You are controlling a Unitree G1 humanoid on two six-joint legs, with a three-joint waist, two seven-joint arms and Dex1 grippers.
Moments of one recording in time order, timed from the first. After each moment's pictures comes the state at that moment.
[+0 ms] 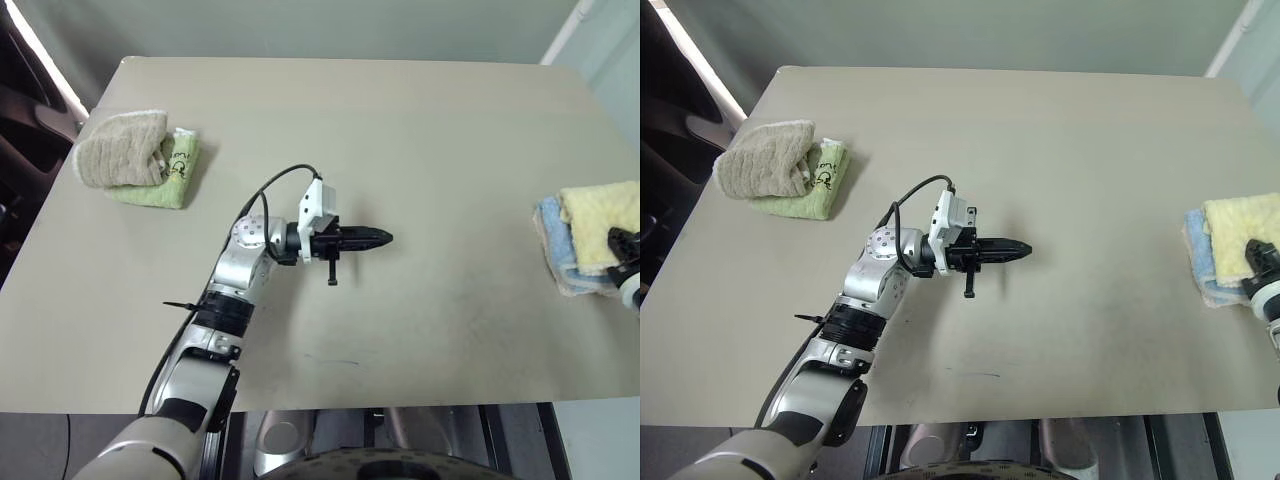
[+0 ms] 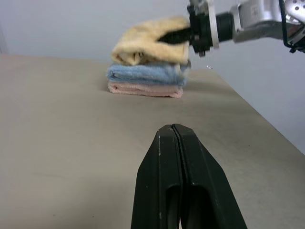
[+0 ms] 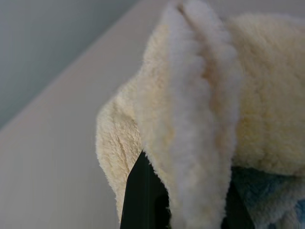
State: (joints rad) left arm -0.62 0.26 -0.17 0.35 -0.36 0.08 -1.30; right arm 0.11 -0.64 -0.67 -0.29 1.41 0.67 -0.36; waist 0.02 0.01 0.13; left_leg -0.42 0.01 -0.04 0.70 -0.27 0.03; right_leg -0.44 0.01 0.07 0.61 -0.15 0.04
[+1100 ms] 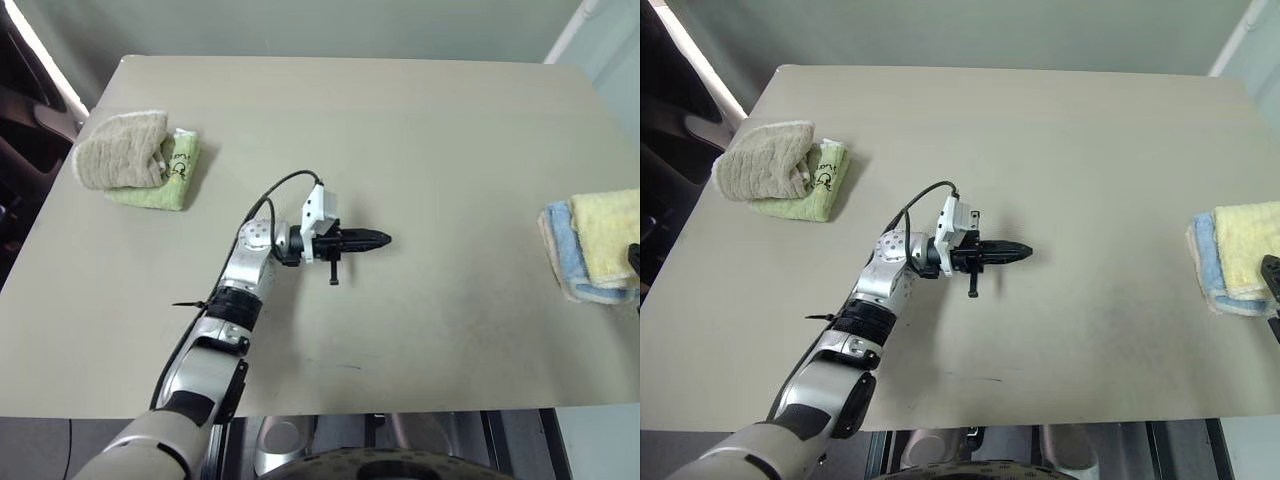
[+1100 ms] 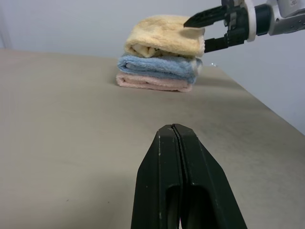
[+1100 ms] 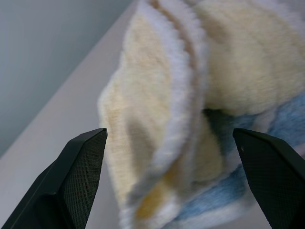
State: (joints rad) left arm -0.67 0.21 -0.17 0.57 -0.34 -0.07 -1.35; right arm 0.41 -0.59 -0.92 -0.42 1.70 0.71 -0.23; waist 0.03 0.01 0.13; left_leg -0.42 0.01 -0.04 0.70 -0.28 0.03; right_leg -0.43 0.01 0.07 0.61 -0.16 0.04
